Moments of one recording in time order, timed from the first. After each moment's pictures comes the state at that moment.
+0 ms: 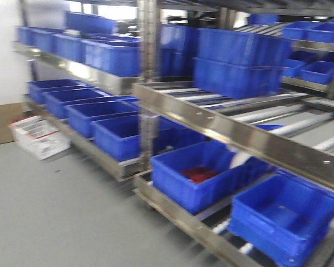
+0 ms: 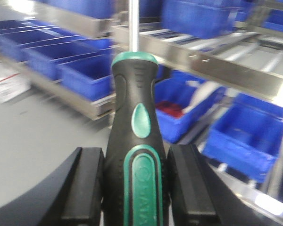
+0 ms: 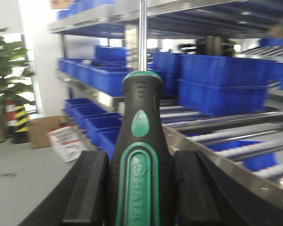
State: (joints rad) left arm -0.12 0.79 -1.19 -0.12 0.77 0.01; right arm 0.18 0.57 -1.09 0.01 0.57 0.05
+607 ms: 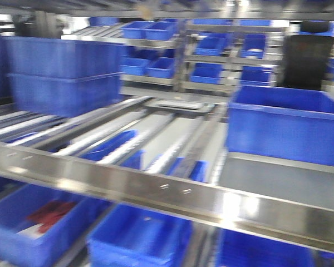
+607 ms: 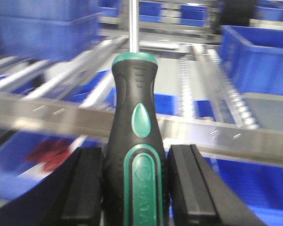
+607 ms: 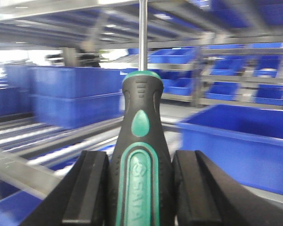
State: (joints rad) left arm -0.12 0.79 -1.19 -0.12 0.77 0.01; right arm 0.18 0.57 -1.09 0.01 0.57 0.05
